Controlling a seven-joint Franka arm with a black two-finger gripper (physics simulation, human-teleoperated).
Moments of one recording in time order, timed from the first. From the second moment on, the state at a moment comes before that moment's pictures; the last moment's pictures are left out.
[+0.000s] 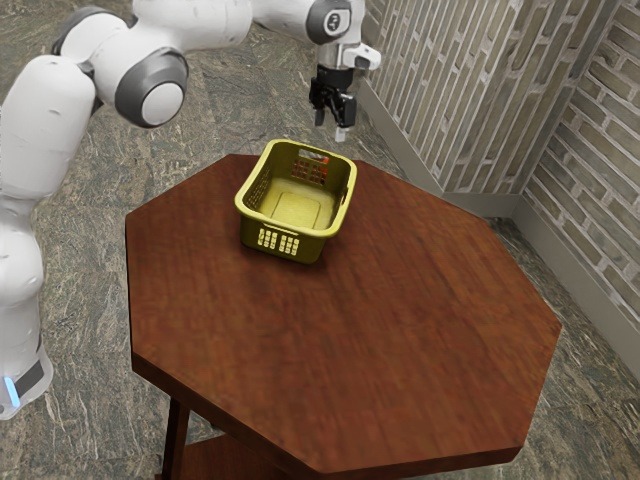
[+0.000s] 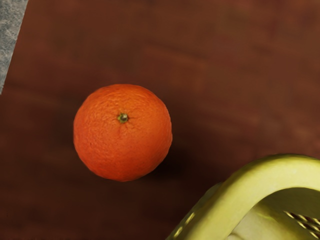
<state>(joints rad) 0.30 0.42 0.27 -1.28 -0.26 1.69 0.33</state>
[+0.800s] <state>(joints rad) 0.31 0.48 0.27 -1.16 -0.33 1.64 -0.12</state>
